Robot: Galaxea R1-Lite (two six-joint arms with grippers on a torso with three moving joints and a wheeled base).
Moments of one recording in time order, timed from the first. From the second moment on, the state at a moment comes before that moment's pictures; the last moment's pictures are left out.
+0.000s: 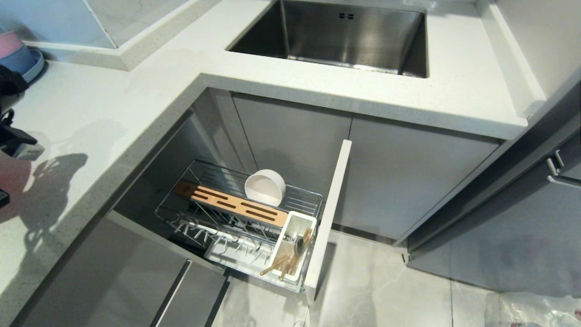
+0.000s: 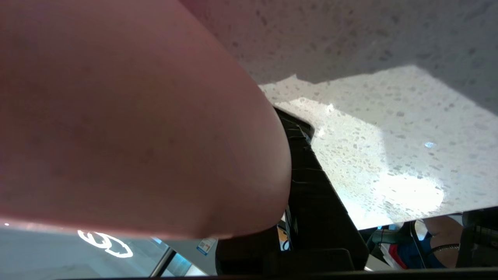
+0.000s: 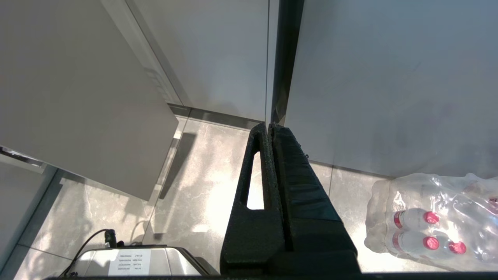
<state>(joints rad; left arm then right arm) 0.22 1.72 -1.95 1.50 0.69 0.43 0.00 0.00 0.00 0.00 -0.02 0.05</state>
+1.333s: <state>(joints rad) 0.20 1.73 -1.93 1.45 0.70 0.41 0.00 0.00 0.00 0.00 -0.02 0.04</state>
